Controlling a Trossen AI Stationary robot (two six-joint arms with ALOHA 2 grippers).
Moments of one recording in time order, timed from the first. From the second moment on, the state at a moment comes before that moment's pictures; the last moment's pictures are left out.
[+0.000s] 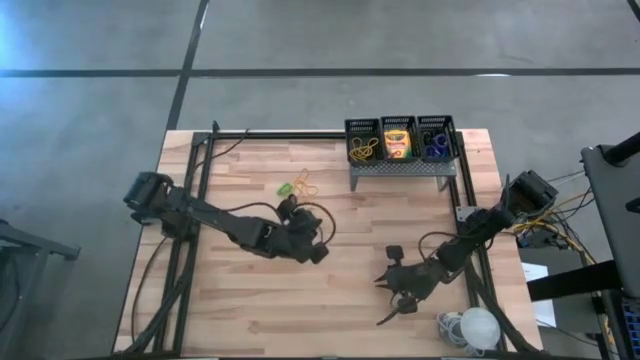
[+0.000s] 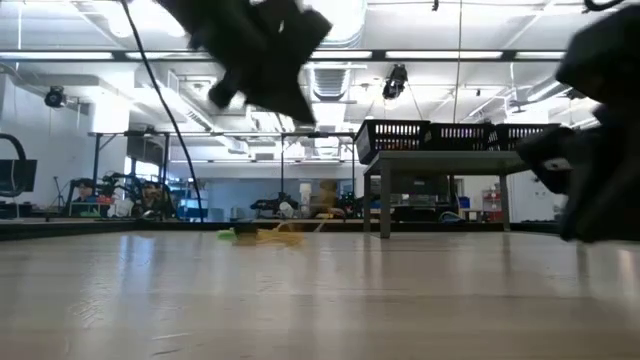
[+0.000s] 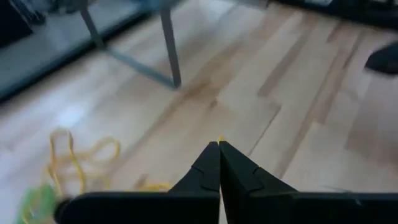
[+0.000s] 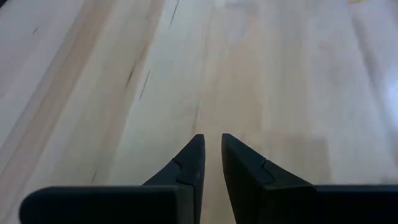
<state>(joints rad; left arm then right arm) -0.30 1.71 1.07 -0.20 -0.75 -0.61 0.67 1.58 0.49 0.29 0.39 0.39</state>
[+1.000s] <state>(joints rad) 0.24 1.82 1.68 -0.04 -0.39 -0.03 0.79 1.58 0.41 0.29 0.63 0.52</state>
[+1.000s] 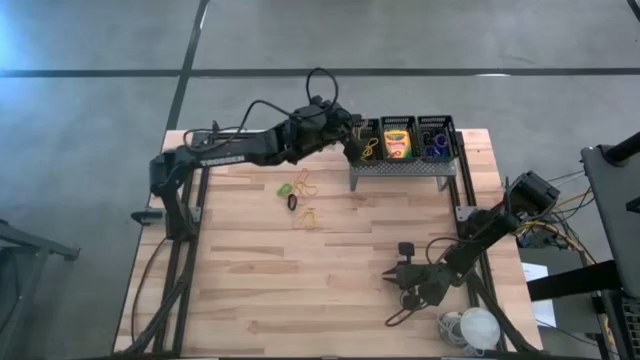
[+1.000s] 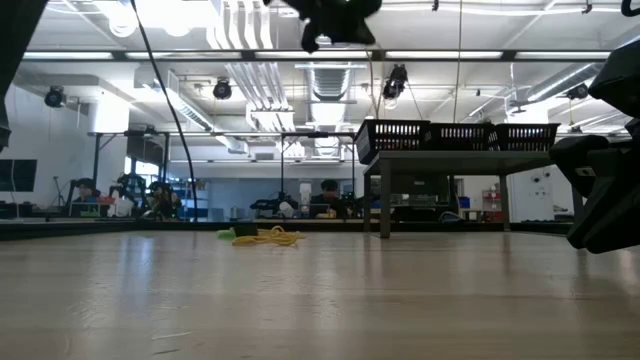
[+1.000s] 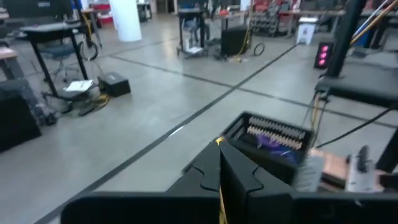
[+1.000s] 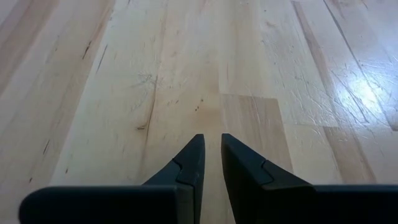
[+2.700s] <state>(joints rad) 0.01 1.54 1.09 -0.74 -0.50 -0.78 0.79 1.58 0.40 0.30 0.63 0.52</state>
